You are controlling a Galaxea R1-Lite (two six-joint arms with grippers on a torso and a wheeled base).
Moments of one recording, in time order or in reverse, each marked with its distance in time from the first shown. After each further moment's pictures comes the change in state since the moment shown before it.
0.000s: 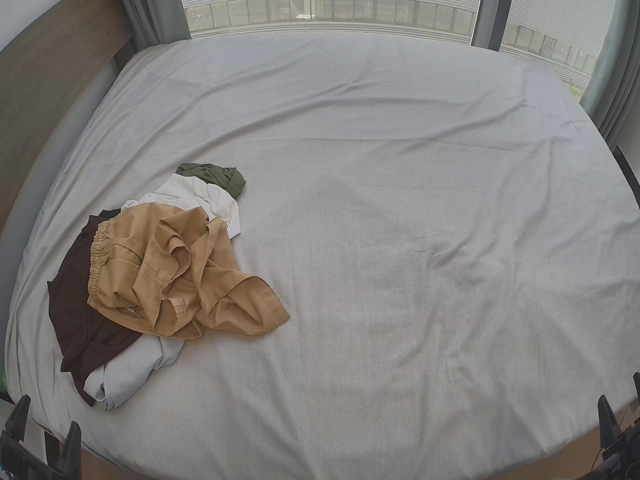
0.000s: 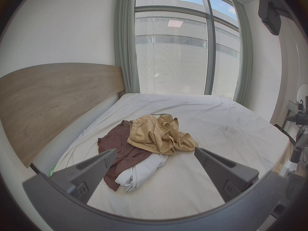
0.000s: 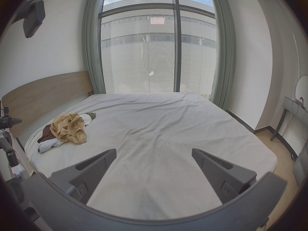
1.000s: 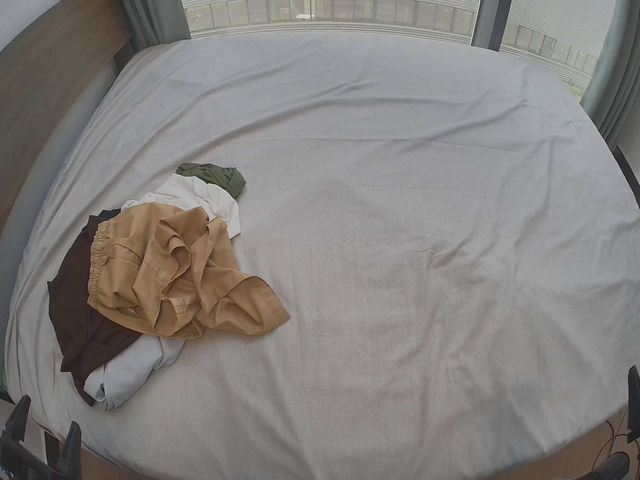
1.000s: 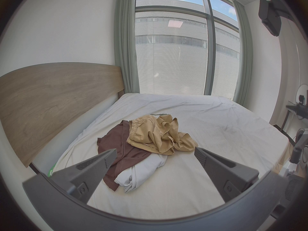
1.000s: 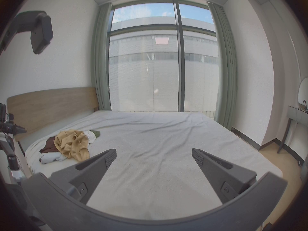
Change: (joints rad) left arm -0.001 0.000 0.000 0.000 0.000 -0.005; right arm 0.007 0.086 -0.066 -0.232 0.074 -0.005
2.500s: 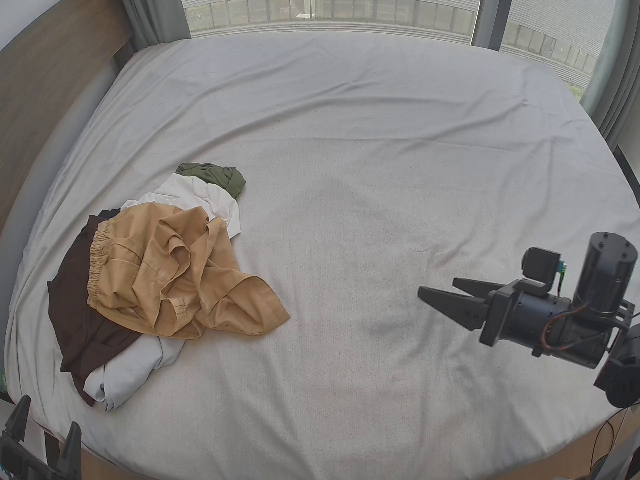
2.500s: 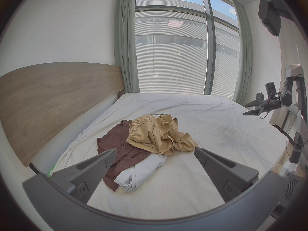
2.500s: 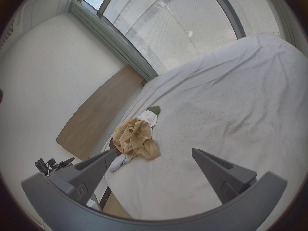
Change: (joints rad) left arm 0.000 0.000 0.000 0.000 -0.001 0.001; right arm 0.577 1.505 -0.351 -0.757 0.124 0.397
